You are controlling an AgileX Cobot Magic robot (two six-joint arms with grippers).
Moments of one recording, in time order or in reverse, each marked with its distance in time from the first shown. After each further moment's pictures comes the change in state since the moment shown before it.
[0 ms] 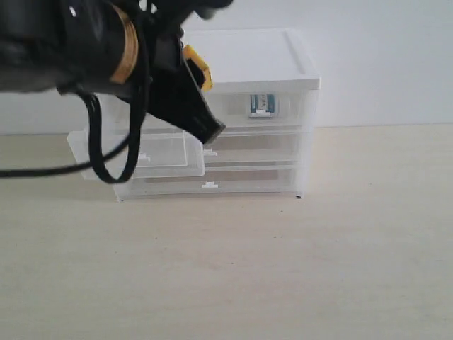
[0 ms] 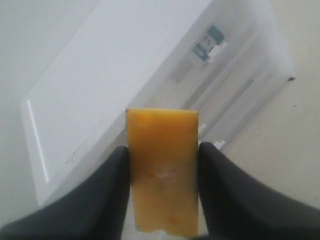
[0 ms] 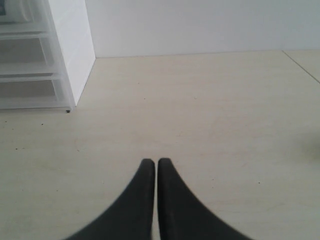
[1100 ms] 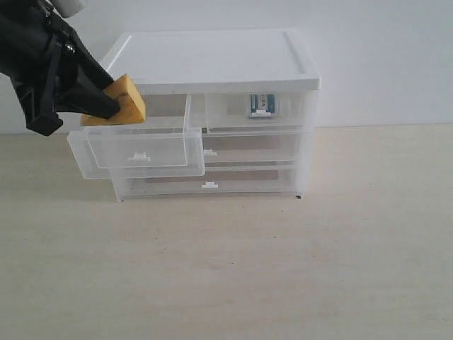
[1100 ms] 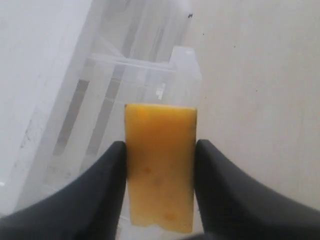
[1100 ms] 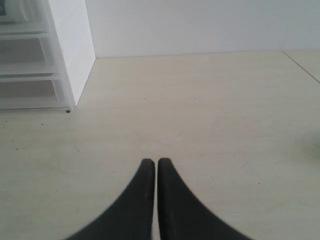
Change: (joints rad) left arm 0.701 0.016 -0.114 -1.457 0.168 1.869; right arm 0.000 0.000 0.000 0.000 0.000 0.000
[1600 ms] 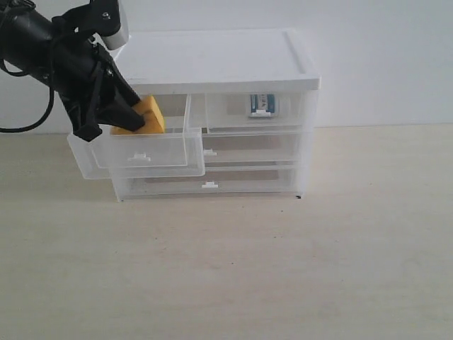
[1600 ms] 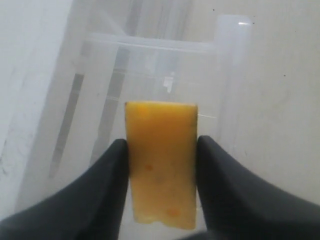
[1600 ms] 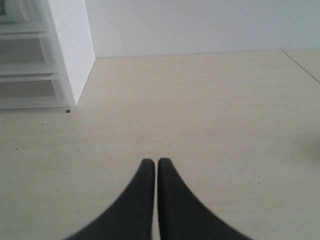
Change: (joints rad) left arm 0.018 0.250 -0.136 -0.038 -0.011 0.084; right arm 0.000 0.000 0.000 0.000 0.000 0.000
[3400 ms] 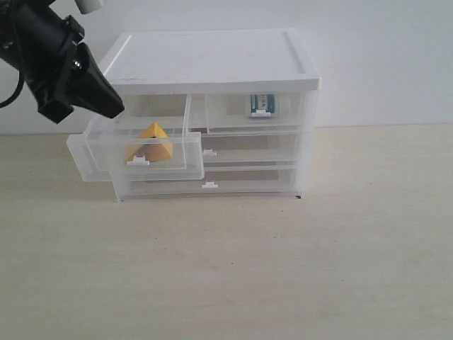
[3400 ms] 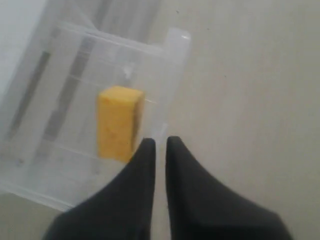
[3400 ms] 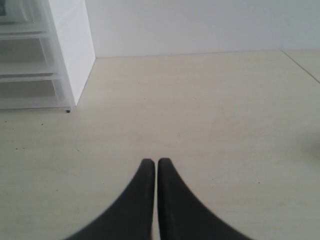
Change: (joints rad) left arm 0.000 -0.108 -0.037 0.072 0.233 -0.228; right arm 0.000 0.000 0.000 0.000 0.000 0.000
